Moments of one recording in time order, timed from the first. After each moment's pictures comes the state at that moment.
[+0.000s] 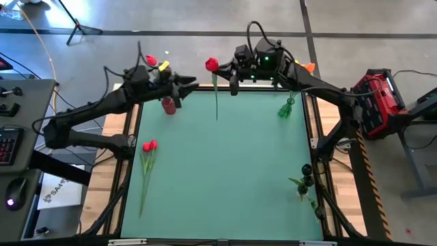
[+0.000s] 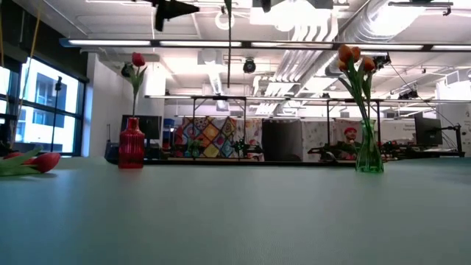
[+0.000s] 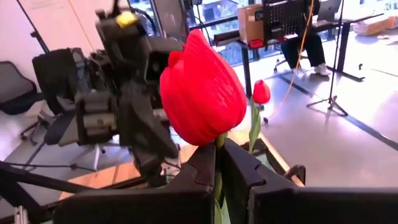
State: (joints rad) left arm 0.46 1.08 1.03 0.02 0.12 -0.34; right arm -0.38 1.66 1.83 -0.32 -0.24 0.16
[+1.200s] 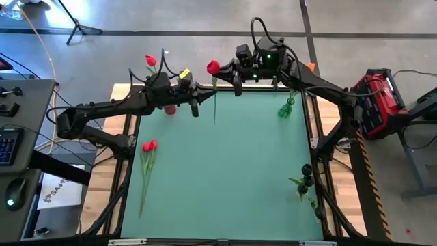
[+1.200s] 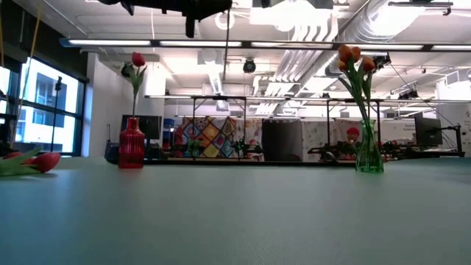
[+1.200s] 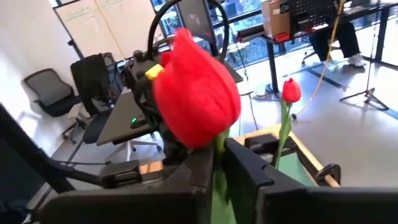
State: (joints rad) left arm 0.37 1.29 1.03 0.28 0.15 -0.25; right arm -0.38 1.66 1.87 -0.36 -0.35 0.22
